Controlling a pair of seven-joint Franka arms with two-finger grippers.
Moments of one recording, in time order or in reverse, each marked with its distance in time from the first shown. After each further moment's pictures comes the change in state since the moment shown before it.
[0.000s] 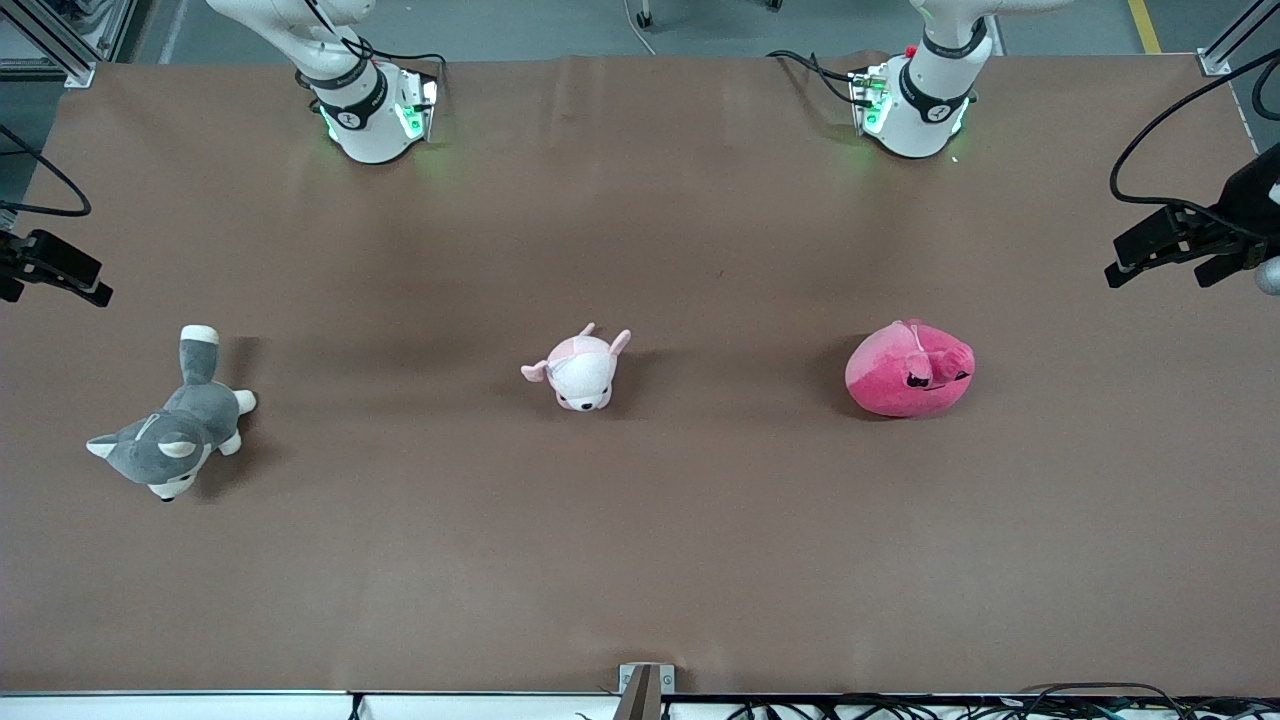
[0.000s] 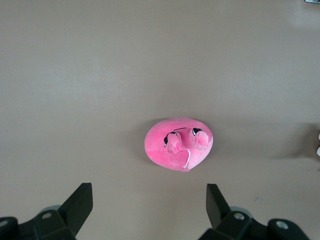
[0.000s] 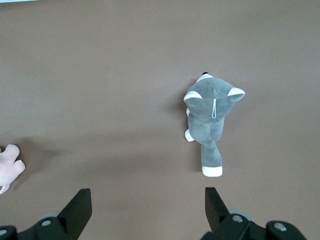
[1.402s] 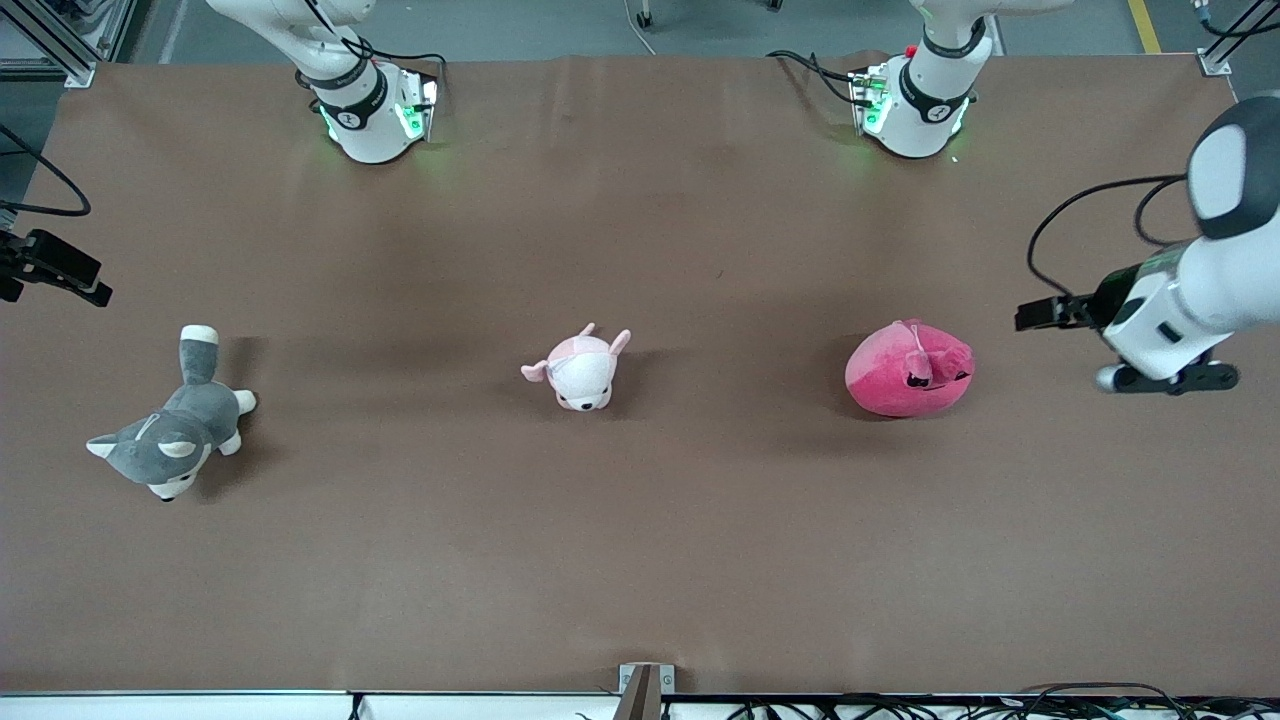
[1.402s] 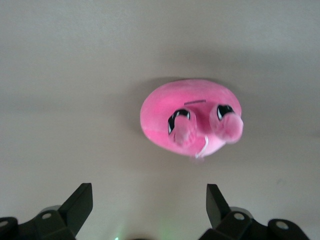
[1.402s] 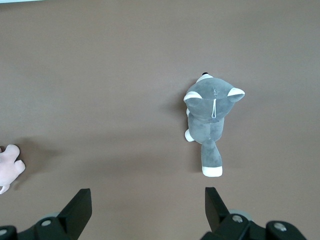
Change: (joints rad) left arm -0.020 0.191 -0.007 -0.162 0.007 0.063 -0.055; right arm 0.000 0.000 0.000 0.001 0.000 0.000 0.000
